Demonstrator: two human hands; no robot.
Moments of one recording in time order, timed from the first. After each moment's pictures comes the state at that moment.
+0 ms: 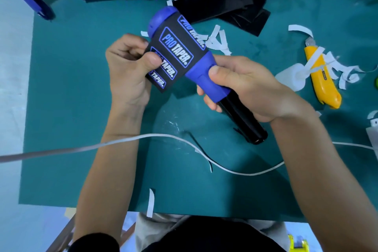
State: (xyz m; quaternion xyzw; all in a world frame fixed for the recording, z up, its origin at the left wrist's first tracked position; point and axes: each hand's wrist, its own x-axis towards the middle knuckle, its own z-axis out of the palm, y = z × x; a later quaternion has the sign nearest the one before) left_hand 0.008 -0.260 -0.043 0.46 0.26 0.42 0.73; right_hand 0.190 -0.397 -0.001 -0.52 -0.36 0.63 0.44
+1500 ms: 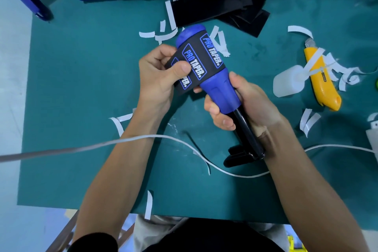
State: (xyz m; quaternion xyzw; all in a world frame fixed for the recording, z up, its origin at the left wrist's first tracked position) left_hand 0.039 -0.290 -0.063 0.43 0.27 0.37 0.78; right_hand 0.187 -0.425 -0.052 -0.38 -0.13 0.75 0.52
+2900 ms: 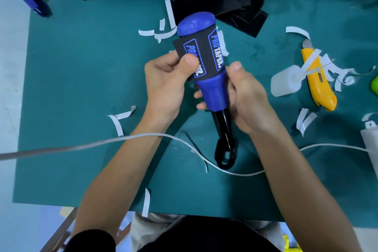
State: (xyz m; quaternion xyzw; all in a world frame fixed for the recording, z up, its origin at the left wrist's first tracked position) left_hand 0.050 -0.321 -0.035 0.50 0.32 0.39 0.70; right_hand 0.169 -0.412 -0.041 -0.52 -0.16 0.59 0.59
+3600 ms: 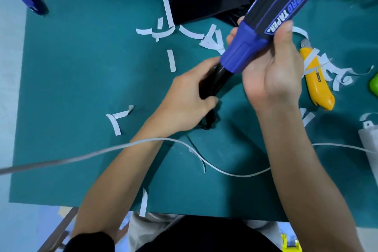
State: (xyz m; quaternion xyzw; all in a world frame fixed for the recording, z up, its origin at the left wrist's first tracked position) left_hand 0.049 -0.330 -0.033 0.78 0.34 0.08 0.52; right_hand 0.205 -0.389 -0.027 -0.40 -0.09 0.41 0.82
